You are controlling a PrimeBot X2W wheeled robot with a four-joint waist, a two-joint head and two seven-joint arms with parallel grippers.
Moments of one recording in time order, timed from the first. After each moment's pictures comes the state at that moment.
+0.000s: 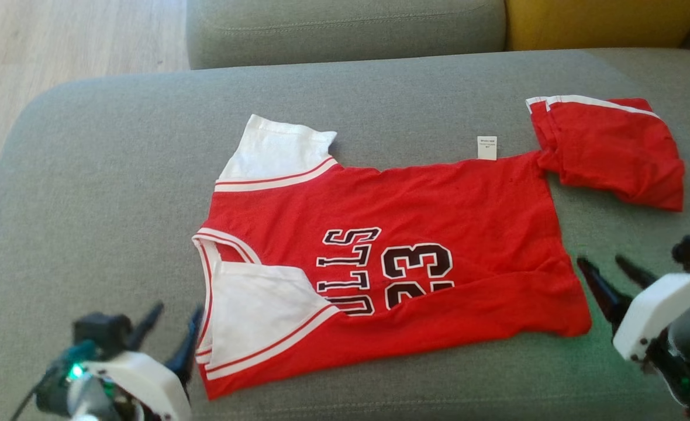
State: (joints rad) left arm 0.07 0.27 -0.23 0.16 -0.38 -0.07 0.09; right arm -0.05 -0.36 0.06 0.16 0.58 0.13 0.50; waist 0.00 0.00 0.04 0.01
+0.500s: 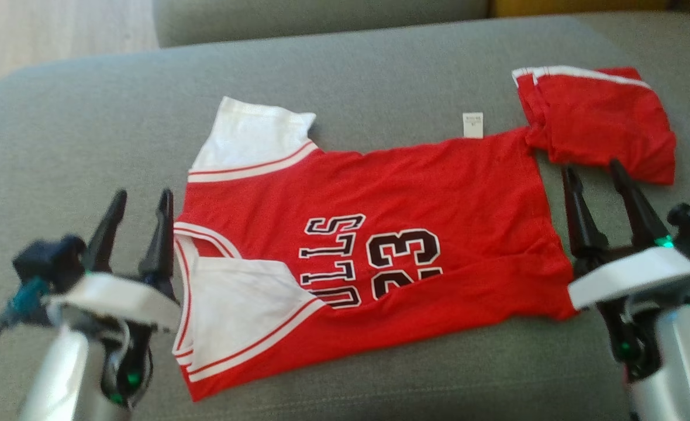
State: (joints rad) left arm -0.14 0.21 -0.15 0.15 -0.41 -0.04 -0.15; right arm -0.14 -0.18 0.06 0.07 0.35 0.13 0.03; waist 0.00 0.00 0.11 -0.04
